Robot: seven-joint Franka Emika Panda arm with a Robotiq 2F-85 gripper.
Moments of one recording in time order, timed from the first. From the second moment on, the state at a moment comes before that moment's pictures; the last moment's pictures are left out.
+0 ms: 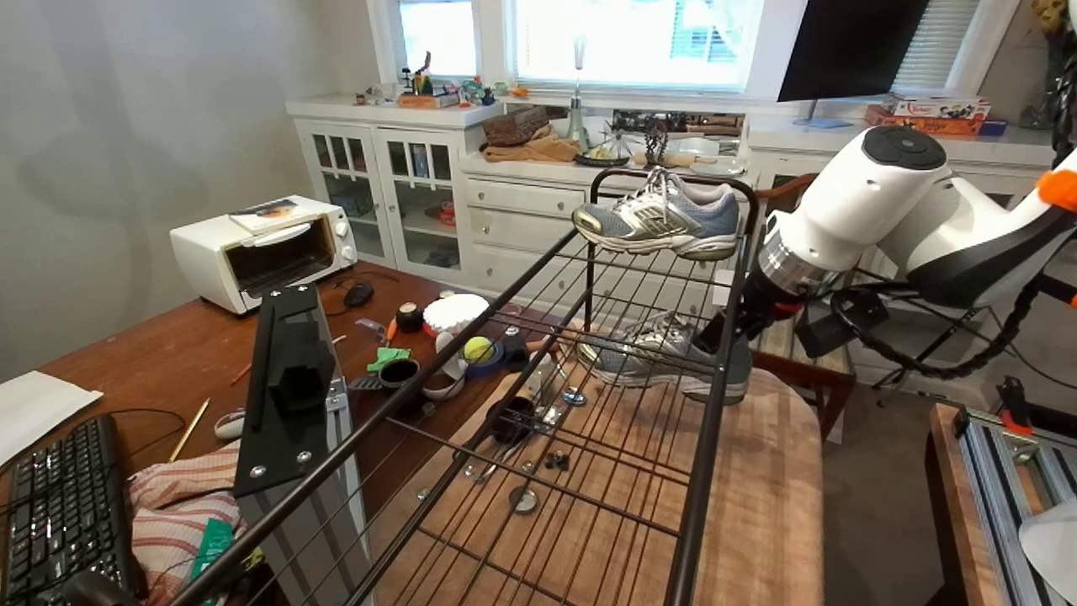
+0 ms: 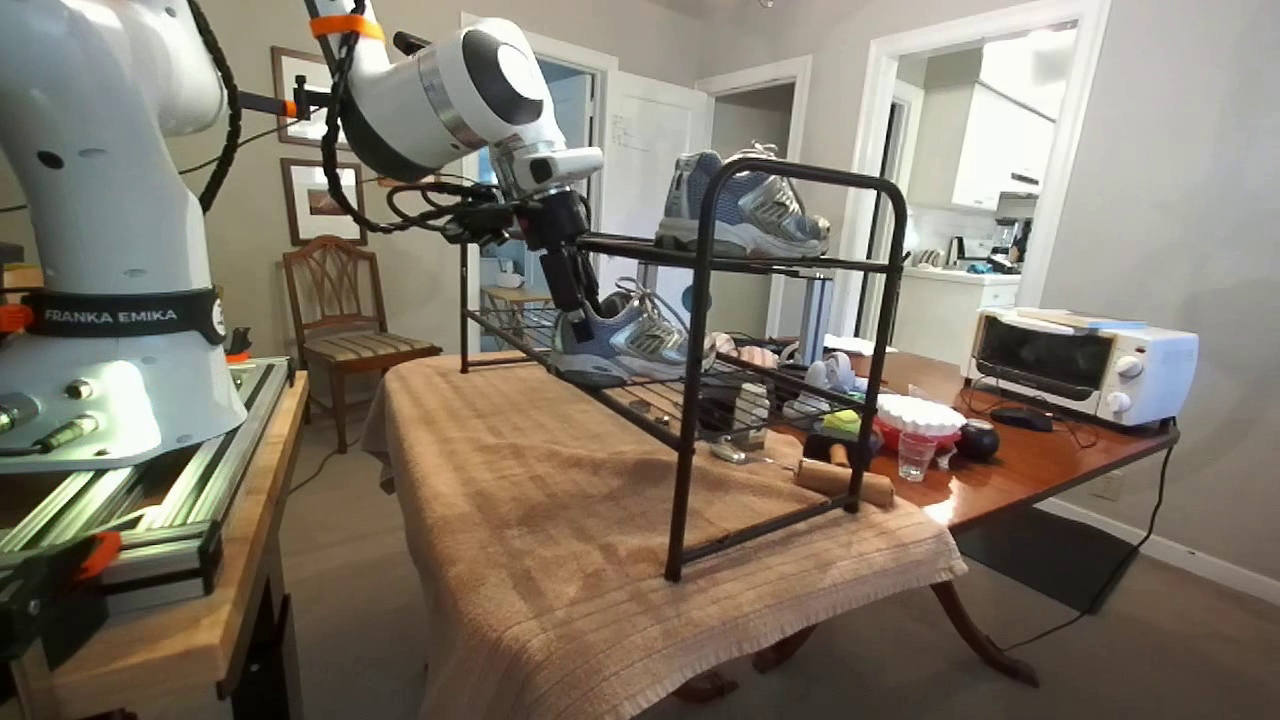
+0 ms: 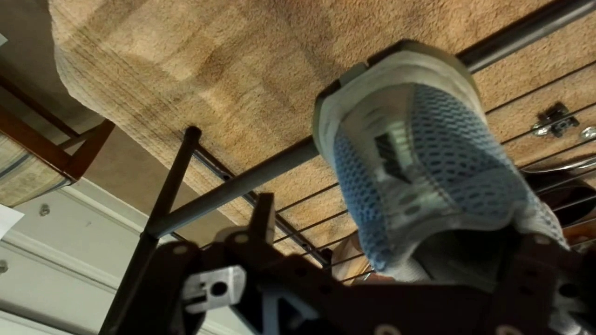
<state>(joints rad) -0.22 -0.07 -0.06 -2.77 -1.19 3.02 1.37</state>
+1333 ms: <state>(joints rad) -0.23 -0.15 -0.05 -2.74 -2.16 3.02 2.21</state>
